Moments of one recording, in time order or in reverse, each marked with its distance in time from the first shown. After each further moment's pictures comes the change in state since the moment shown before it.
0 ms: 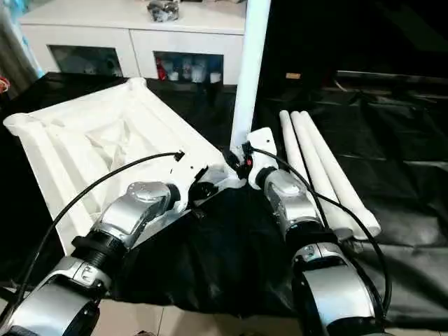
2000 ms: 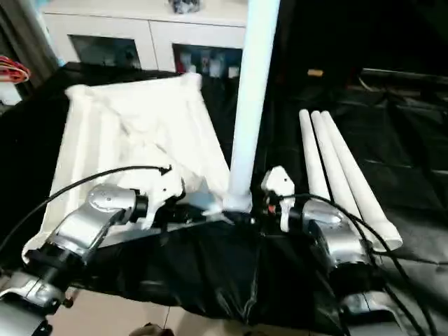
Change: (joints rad) left arm 0.131 0.264 -0.096 -0.181 -0.051 -0.224 -0.566; right arm 0.322 -0.240 0.072 -0.439 0.050 0.100 0.675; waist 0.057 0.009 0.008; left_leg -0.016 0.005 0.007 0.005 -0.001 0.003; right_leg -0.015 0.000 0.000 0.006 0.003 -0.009
